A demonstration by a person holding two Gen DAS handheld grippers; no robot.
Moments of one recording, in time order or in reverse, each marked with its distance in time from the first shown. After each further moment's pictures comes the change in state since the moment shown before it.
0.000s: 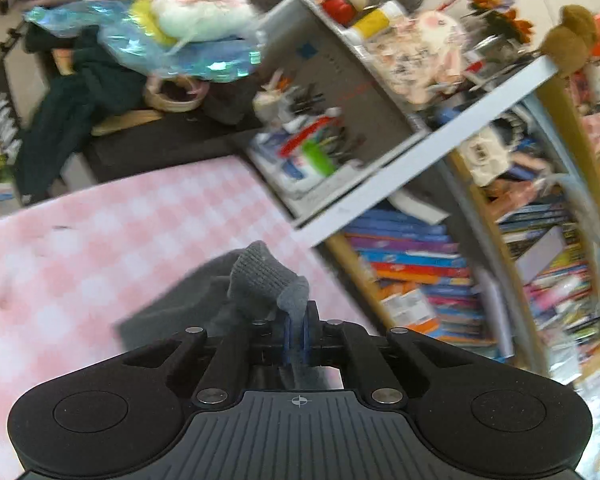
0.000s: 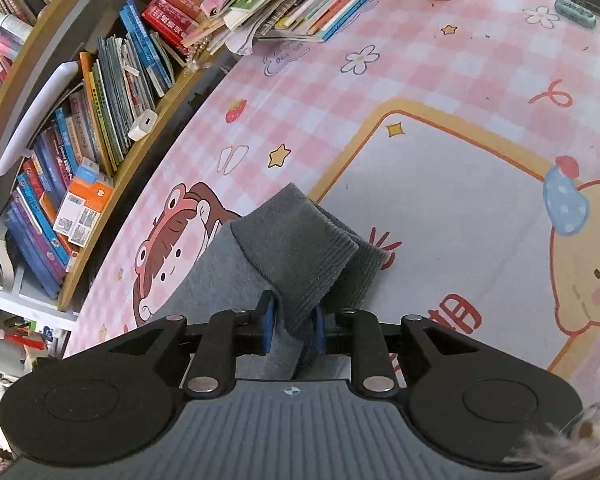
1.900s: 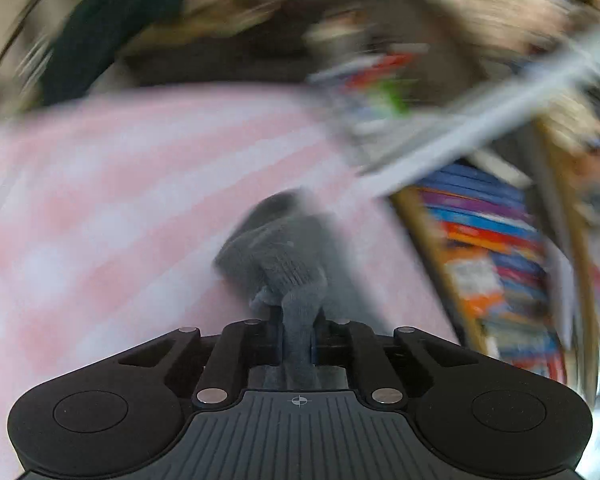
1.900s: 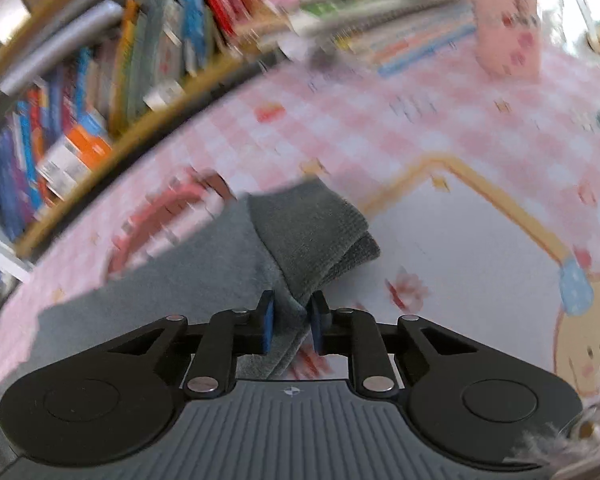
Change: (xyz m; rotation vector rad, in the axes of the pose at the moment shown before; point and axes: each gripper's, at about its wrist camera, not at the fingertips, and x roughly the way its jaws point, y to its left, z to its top) left arm 0.059 -0.009 -0.017 0.105 0.066 -0.004; right arm 0.009 0.056 -0.003 -0.300 -0.102 -0.082
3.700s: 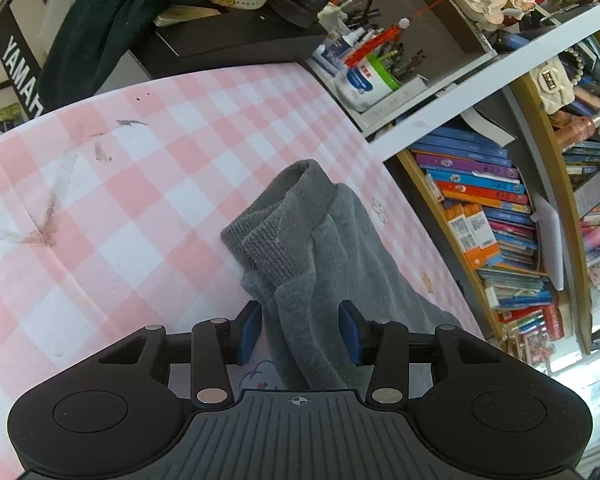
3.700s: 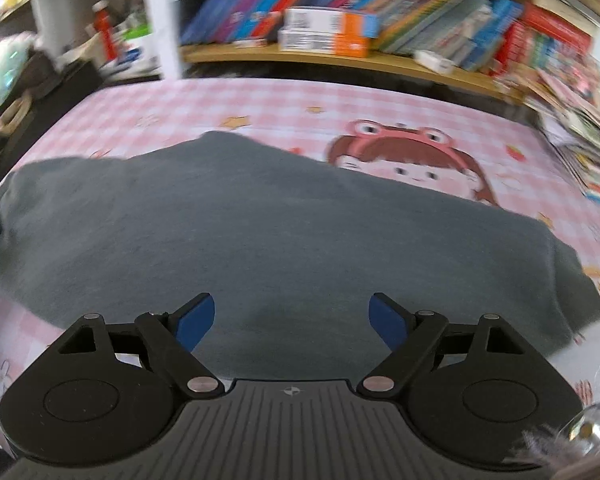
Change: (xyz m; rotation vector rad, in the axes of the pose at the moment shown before) left arm -0.015 0.079 -0.017 -0.086 0.148 -0.007; right arm -0.004 0.185 -0.142 -0.734 0.096 0.088
